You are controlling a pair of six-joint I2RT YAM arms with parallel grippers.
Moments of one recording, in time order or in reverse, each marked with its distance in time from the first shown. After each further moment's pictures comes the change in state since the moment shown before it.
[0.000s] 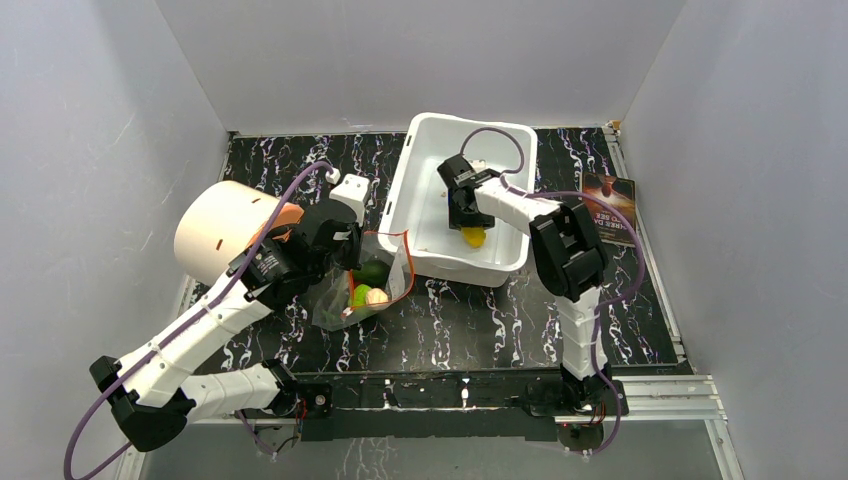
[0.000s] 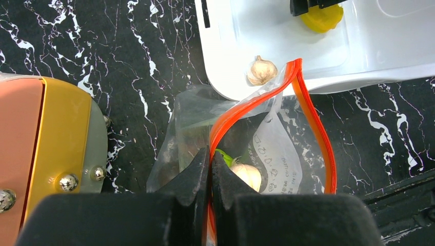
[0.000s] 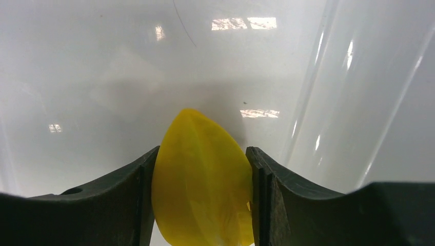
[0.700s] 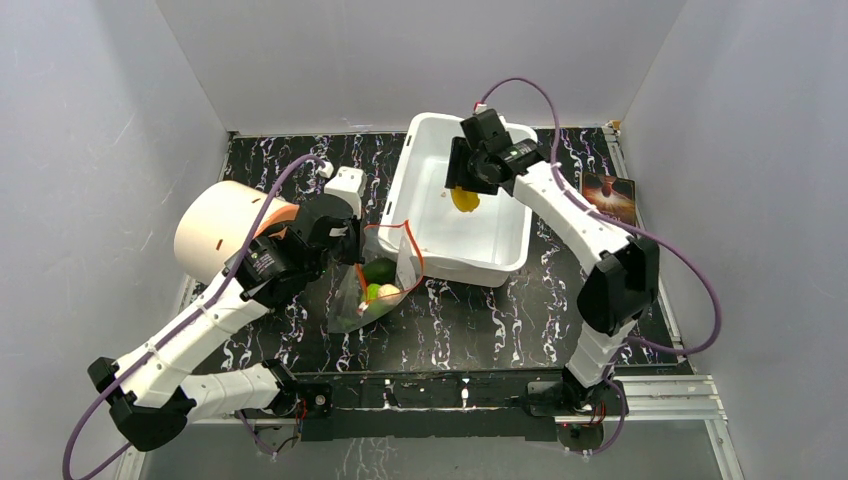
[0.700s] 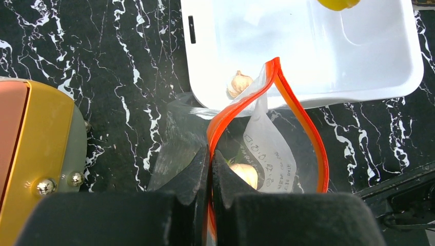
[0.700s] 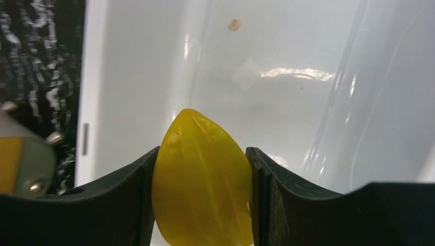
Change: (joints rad) left arm 0.000 0.002 0.035 0.024 0.020 -0.073; right arm 0.000 -0.319 0.105 -0.098 -0.182 0.050
